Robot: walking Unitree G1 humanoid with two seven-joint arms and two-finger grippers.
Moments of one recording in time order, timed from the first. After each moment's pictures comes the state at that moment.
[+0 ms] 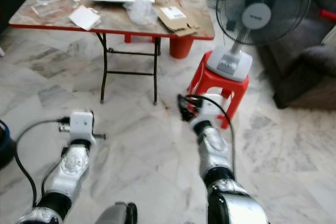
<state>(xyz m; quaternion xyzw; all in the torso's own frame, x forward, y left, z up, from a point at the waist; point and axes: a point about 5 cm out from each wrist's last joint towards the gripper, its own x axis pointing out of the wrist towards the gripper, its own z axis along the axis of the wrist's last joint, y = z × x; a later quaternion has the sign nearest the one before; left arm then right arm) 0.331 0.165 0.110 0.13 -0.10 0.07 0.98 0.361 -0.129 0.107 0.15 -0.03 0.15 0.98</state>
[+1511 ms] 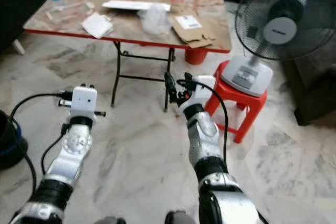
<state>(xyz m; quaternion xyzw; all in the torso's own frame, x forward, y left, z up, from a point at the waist) 0.333 0.133 0.139 0.16 -0.12 0.05 0.98 0.365 -0.122 0.133 0.17 -0.08 0.17 0.97</state>
